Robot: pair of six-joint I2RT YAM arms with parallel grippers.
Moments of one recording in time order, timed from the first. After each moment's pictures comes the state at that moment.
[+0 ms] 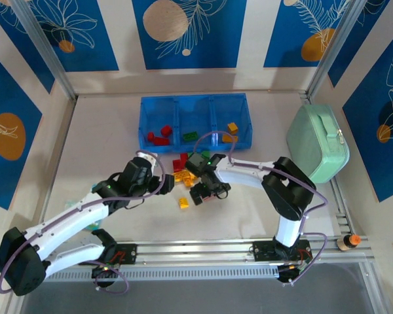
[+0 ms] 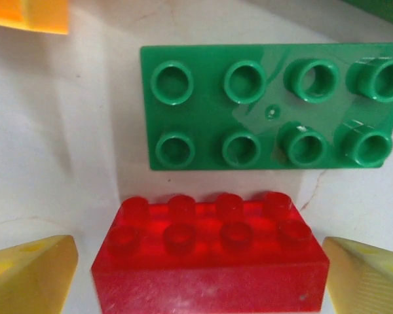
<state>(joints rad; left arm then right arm) -0.71 0.98 0.64 -0.41 -0.08 -0.48 0.89 1.79 1.13 -0.84 0.06 0.43</state>
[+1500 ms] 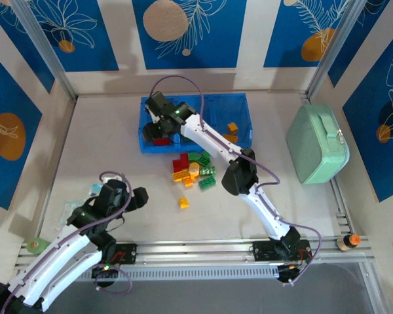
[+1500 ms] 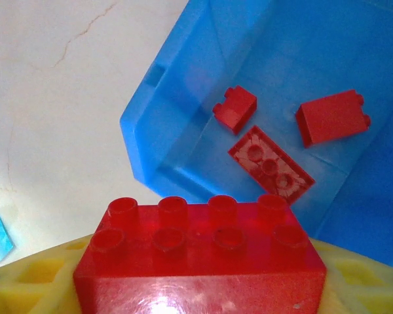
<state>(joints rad) -0.55 0.54 0.41 -0.73 -0.13 -0.78 0.82 2.51 2.66 -1.11 -0.03 0.31</state>
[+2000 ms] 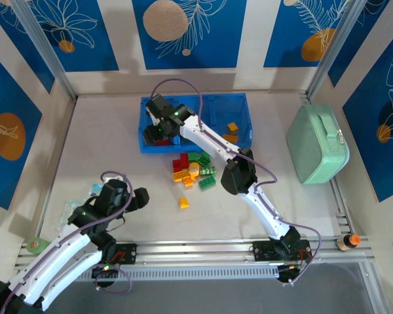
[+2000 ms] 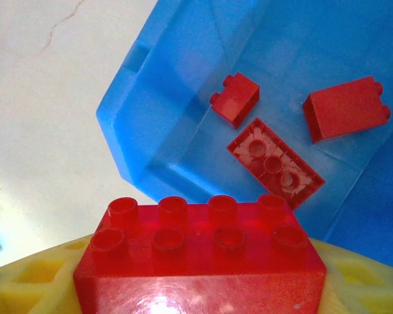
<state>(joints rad) -0.55 0.55 0.40 -0.72 -0.11 -0.78 0.81 2.52 2.61 -1.08 -0.05 0.31</state>
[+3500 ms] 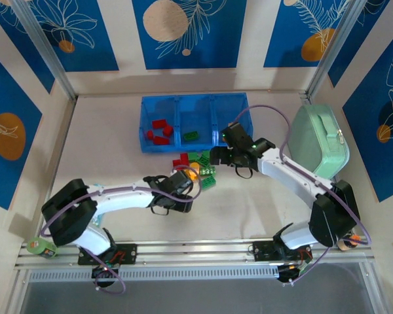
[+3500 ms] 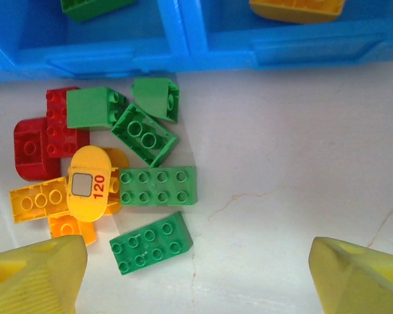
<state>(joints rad) -0.98 1.53 0.80 -0.49 -0.05 -0.66 0.58 1.40 1.08 -0.70 0.09 0.57</state>
